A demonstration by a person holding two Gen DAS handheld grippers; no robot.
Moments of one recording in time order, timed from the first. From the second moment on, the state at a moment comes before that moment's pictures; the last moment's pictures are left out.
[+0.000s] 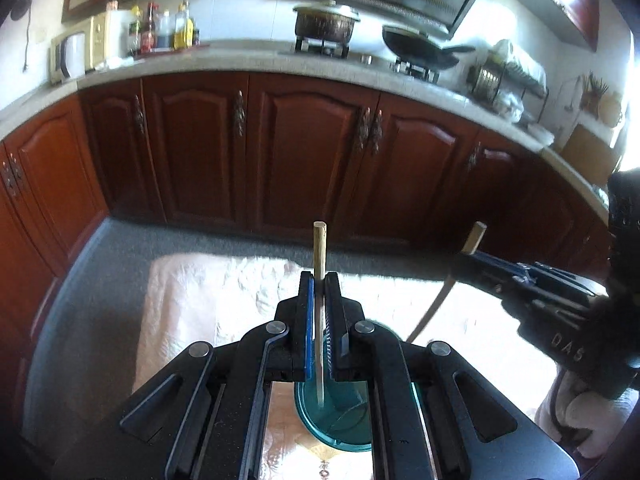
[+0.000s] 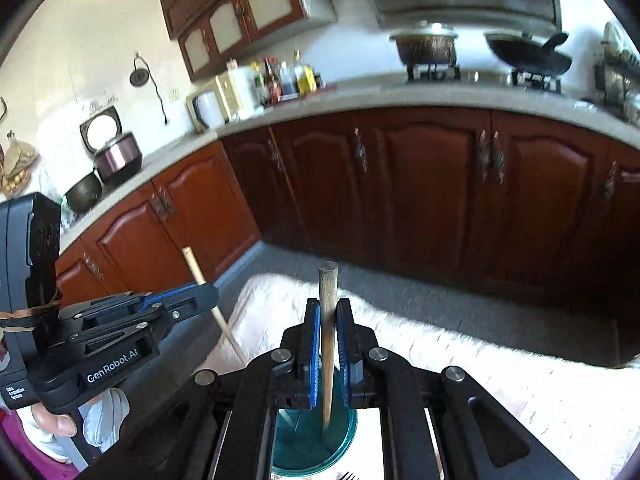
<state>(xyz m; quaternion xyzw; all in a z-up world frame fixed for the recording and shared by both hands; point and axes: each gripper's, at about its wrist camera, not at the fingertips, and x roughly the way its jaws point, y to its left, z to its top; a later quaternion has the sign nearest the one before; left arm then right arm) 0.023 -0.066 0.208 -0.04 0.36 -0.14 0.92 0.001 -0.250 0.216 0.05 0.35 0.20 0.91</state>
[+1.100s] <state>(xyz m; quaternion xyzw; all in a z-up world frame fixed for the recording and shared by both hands) -0.027 -0.069 0.190 -0.03 0.37 -0.12 0.92 -0.061 -0.276 0.192 0.07 0.39 0.18 0.90</state>
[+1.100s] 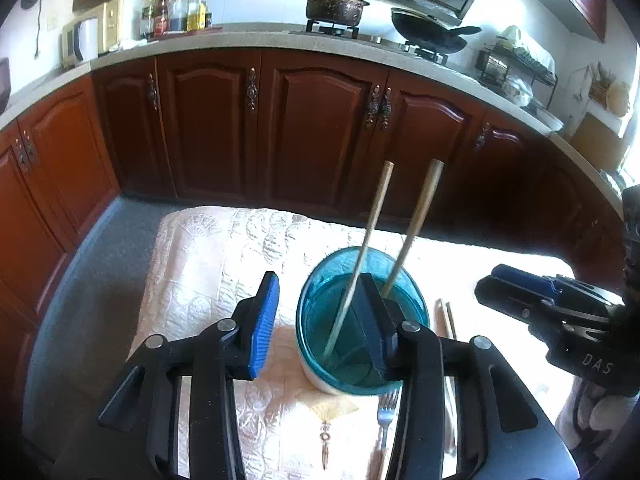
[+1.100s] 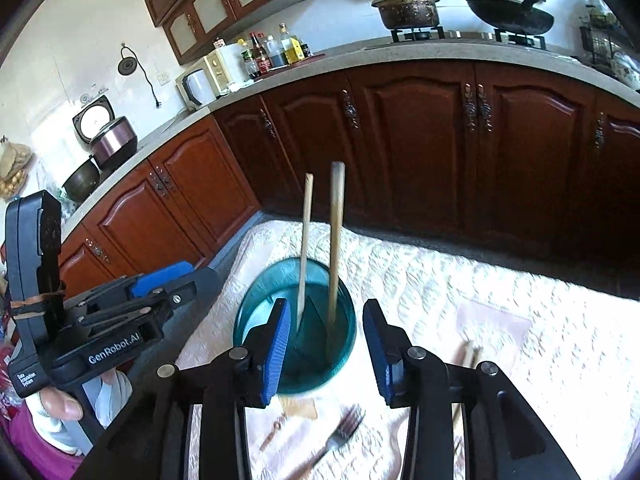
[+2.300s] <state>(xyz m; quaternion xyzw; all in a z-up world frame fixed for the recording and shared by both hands) -0.123 -0.096 0.139 -0.02 0.44 -0.17 0.88 -0.169 -0.364 0.091 0.12 0.48 0.09 0.86</state>
